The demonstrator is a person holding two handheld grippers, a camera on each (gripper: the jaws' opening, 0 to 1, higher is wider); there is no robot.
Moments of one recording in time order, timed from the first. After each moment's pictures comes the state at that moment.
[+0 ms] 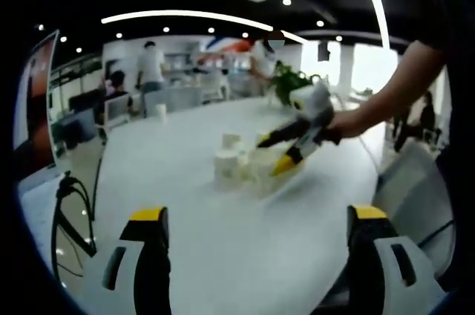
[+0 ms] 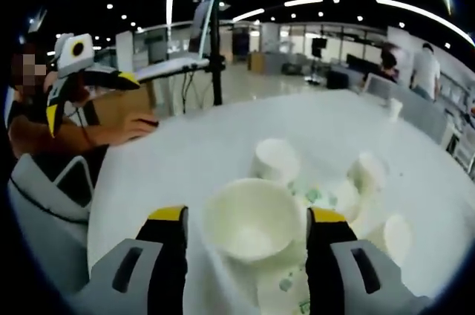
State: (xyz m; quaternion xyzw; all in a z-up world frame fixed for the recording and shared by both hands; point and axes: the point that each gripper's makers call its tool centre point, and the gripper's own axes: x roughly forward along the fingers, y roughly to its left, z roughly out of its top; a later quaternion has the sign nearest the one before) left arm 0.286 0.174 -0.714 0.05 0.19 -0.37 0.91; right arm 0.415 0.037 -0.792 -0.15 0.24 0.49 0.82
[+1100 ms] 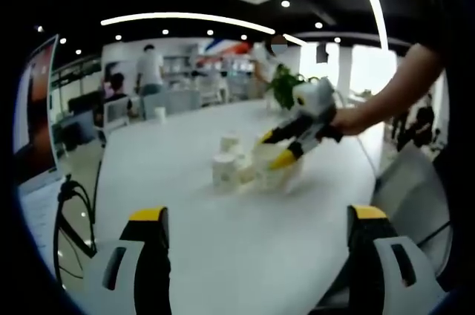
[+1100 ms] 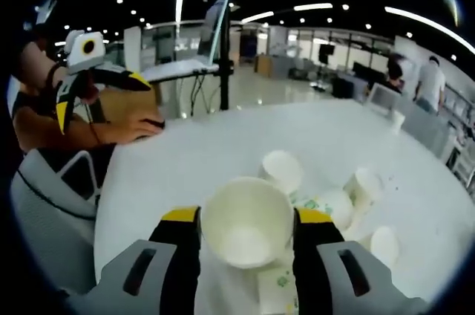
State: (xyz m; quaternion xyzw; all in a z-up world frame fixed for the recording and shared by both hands) left arm 0.283 0.171 -0.705 0.05 0.18 -0.38 0.91; right arm 0.402 0.031 -0.764 -0.17 0.22 0.51 0.82
